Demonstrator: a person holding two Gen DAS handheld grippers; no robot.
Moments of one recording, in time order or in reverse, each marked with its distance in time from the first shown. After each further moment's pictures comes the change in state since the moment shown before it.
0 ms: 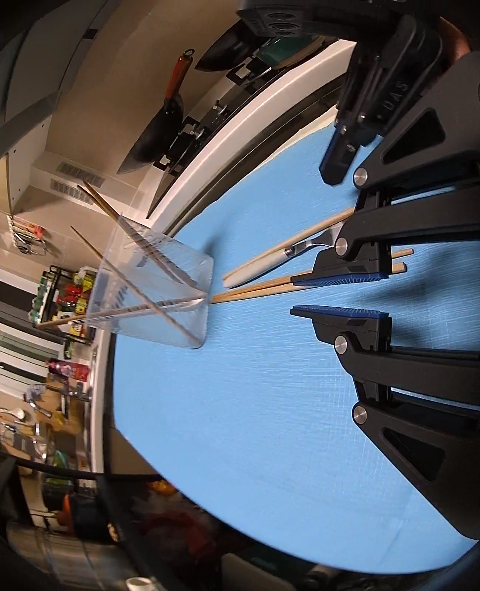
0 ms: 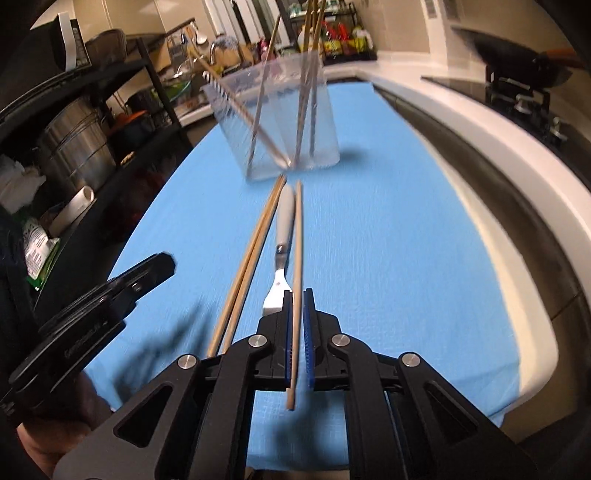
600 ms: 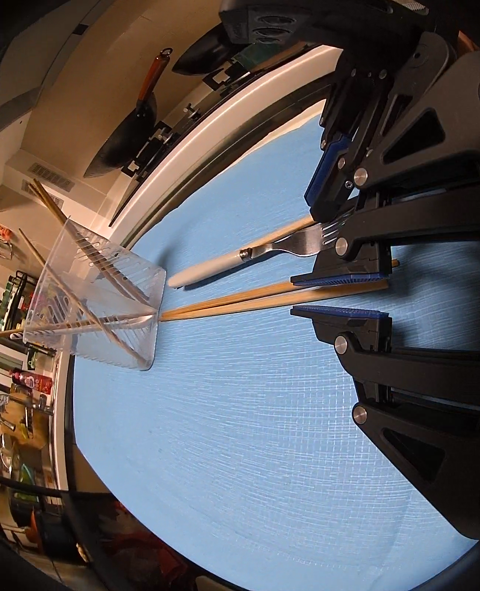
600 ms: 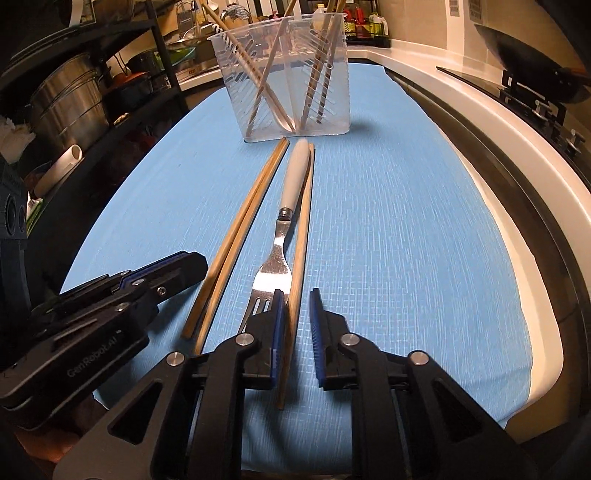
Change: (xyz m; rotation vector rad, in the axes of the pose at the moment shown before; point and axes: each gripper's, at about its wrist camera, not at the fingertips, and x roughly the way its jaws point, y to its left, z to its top) left arm 0.030 -0.011 -0.021 -0.003 0.126 -0.047; right arm 0.023 0.006 -0.012 -0.097 0.064 -0.089
